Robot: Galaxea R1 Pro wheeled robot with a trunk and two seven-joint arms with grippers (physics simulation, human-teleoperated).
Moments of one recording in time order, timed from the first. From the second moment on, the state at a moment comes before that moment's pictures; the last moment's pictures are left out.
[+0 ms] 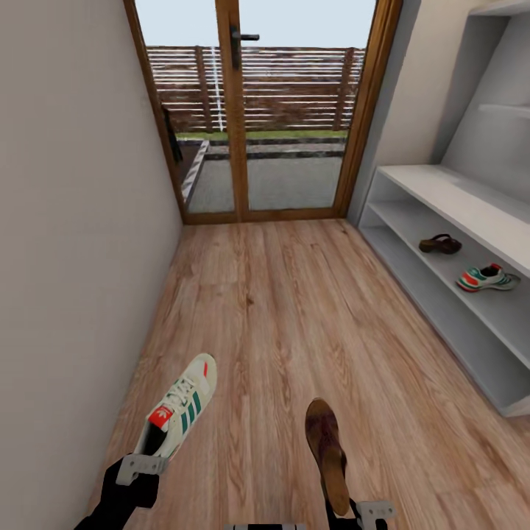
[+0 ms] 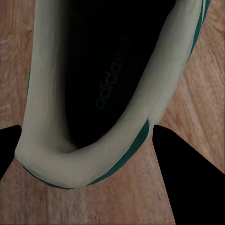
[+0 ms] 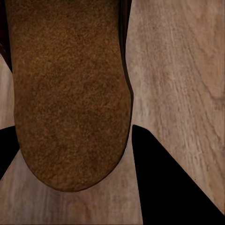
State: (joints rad) left arm 0.11 -0.05 0.17 -1.52 -0.22 0.27 -0.23; right arm -0.10 0.00 0.12 -0.66 -0.09 -0.32 0.02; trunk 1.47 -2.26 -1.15
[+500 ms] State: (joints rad) left arm 0.11 -0.05 0.17 -1.52 -0.22 0.27 -0.23; right arm -0.10 0.00 0.12 -0.66 -0.09 -0.32 0.02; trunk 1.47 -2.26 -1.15
